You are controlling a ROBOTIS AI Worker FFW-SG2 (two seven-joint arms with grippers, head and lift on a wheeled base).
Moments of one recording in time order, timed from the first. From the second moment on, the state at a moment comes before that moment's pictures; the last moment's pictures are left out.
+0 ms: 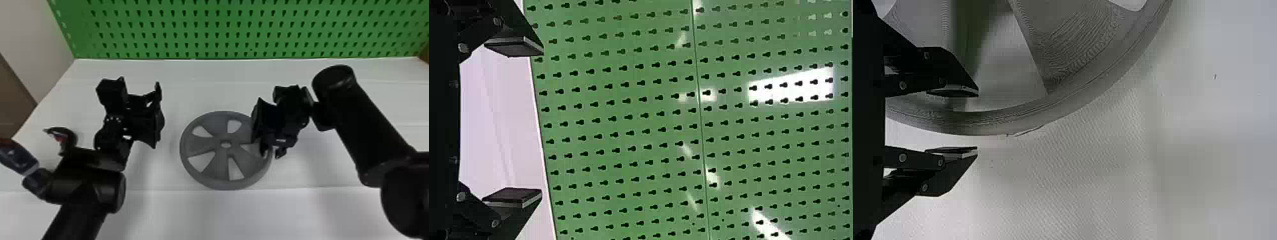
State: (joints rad) left arm -0.16 0.15 -0.13 -1.44 0.06 -0.11 0.04; right arm -0.86 -0.03 0.05 -0.71 -1.02 1.42 -0.89
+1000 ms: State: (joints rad) left arm -0.15 0.15 -0.13 -1.44 0.06 -0.11 0.04; right arm -0.86 -0.02 0.05 -0.71 -1.01 1.42 -0.89
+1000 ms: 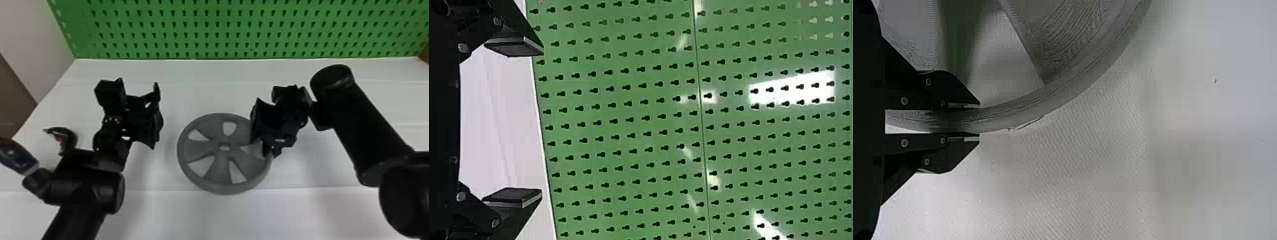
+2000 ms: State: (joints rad) left arm -0.12 0.16 -0.09 -1.47 0.06 -0.11 0.04; right arm -0.85 0.00 -0.08 -0.99 -0.85 1.56 -0.93
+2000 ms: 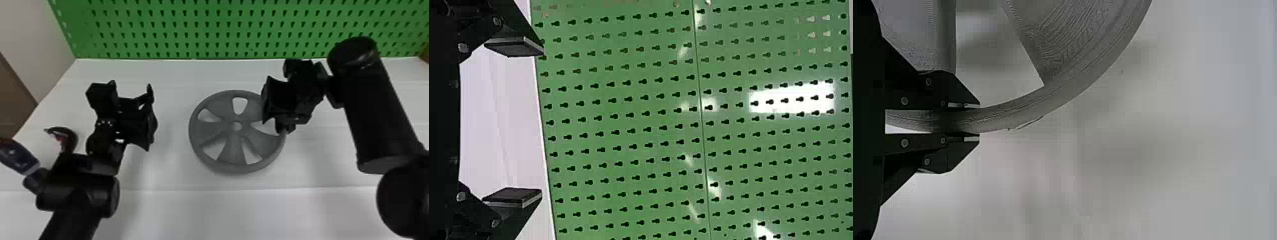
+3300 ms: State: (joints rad) left arm -0.12 0.16 -0.09 -1.47 0.06 -0.11 0.04; right arm -0.73 -0.08 -0.05 -1.40 -1.05 1.38 -0.96
